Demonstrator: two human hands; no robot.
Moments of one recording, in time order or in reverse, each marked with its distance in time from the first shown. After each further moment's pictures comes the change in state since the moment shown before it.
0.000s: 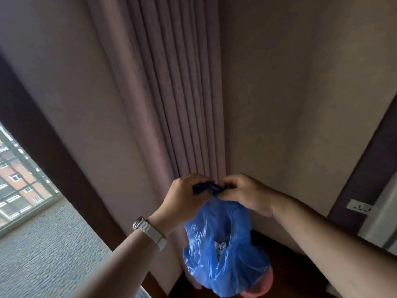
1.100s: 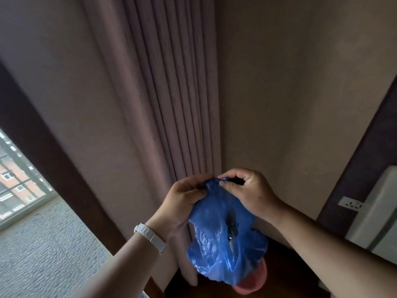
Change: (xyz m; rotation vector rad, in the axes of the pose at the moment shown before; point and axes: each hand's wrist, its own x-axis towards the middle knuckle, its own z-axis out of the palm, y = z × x) left_hand -0.010 -0.006 0.021 -1.011 -0.154 -0.338; right_hand -0.015 0.016 0.003 -0.059 0.426 -0.346
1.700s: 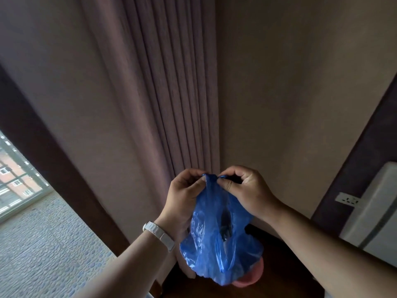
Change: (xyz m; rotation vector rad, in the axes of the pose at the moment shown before) left_hand -0.001 -0.008 0.016 -0.061 0.216 0.141; right_hand -0.005 0.002 0.004 0.050 -0.039 0.030
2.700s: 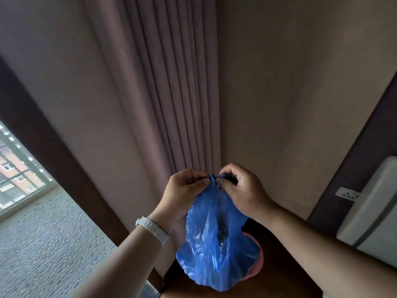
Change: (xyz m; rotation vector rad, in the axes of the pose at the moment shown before) left_hand -0.006 0.004 -0.006 0.328 0.024 -0.050; right_hand -0.012 0.015 0.009 -0.259 0.038 -0.109
